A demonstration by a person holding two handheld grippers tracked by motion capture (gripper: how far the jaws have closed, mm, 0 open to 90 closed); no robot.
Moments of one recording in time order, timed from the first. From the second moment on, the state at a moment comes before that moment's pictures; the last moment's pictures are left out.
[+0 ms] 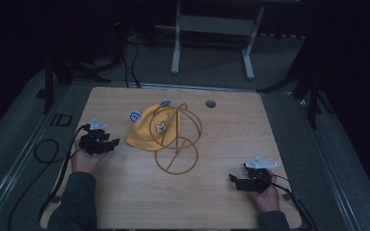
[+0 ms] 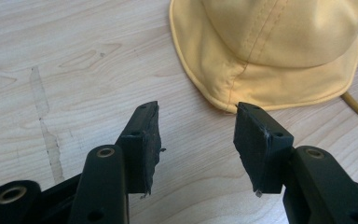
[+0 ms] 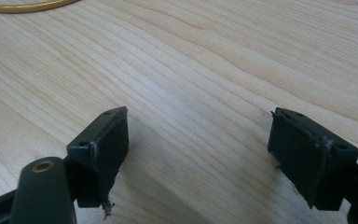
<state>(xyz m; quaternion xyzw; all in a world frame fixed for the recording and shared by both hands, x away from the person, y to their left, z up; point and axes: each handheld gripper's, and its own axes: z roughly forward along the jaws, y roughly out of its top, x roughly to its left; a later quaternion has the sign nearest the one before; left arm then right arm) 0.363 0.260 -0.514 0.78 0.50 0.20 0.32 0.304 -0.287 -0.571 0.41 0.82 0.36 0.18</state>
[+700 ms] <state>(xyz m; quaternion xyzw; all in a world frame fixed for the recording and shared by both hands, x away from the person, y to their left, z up) 0.376 0.258 -0.475 0.81 0.47 0.18 0.30 0.304 -0.287 -0.571 0.41 0.82 0.36 0.18</state>
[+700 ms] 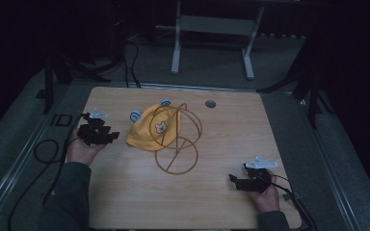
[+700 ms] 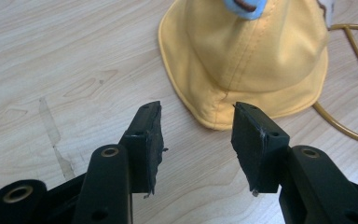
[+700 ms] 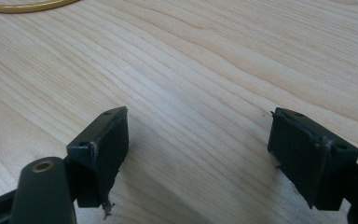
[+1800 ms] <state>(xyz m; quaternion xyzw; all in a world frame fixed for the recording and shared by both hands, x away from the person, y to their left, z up) 0.396 0.249 -0.438 0.85 0.44 0.14 0.24 0.304 -0.287 -0.571 0.41 0.82 0.36 0.18</state>
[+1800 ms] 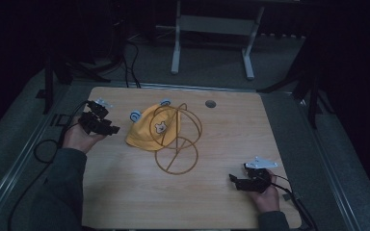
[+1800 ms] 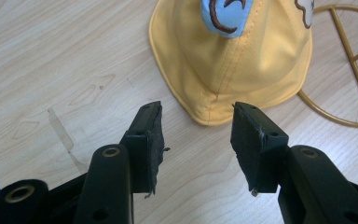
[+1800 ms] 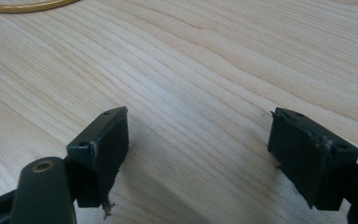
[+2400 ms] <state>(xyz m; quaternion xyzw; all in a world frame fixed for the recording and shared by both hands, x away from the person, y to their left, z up) 0.403 0.246 -0.426 0.86 0.43 0.13 0.23 0.304 -0.287 -0.571 0.41 0.82 0.36 0.18</state>
